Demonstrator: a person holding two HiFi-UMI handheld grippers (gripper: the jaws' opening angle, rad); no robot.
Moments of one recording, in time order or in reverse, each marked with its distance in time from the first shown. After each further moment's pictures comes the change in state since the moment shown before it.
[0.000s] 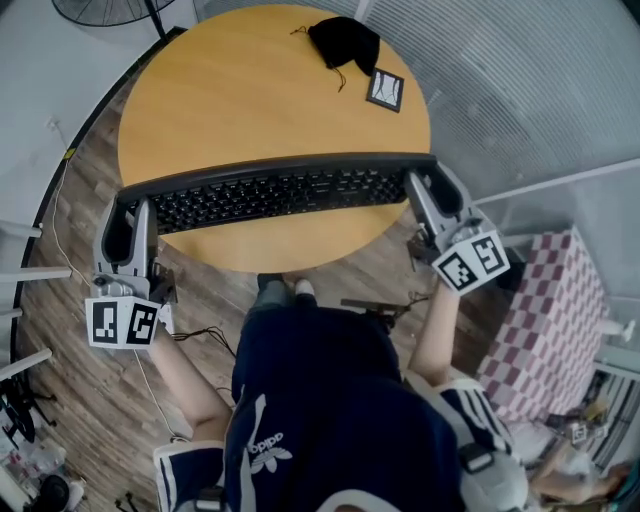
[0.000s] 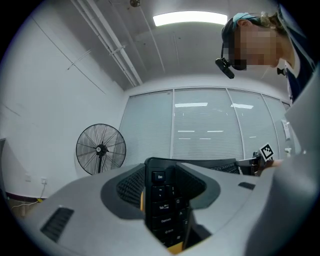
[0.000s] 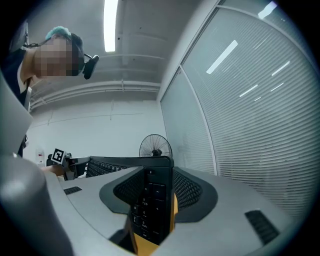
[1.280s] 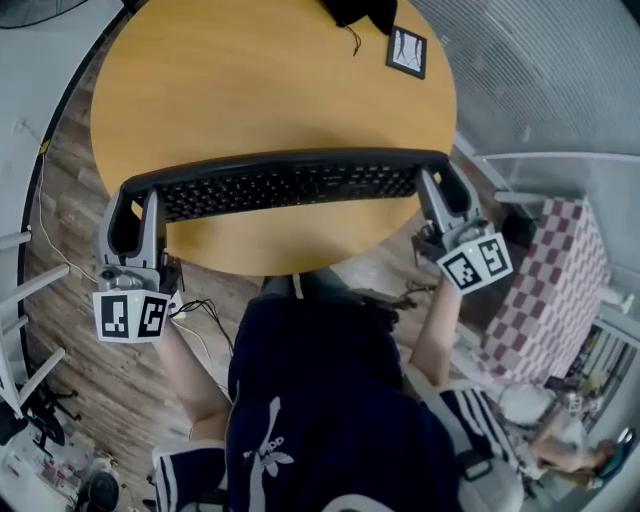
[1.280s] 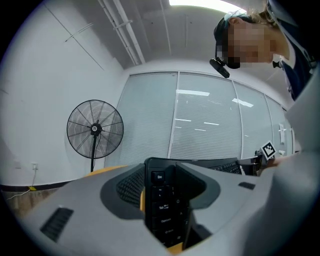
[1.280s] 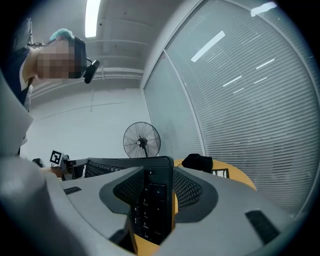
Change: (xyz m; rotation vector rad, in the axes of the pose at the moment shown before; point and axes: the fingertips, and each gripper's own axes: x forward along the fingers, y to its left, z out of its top) left arm 0.081 0.058 -0.087 -0.056 0.172 -0.080; right arm 0.051 -0.020 -0.077 0.059 0.144 -0.146
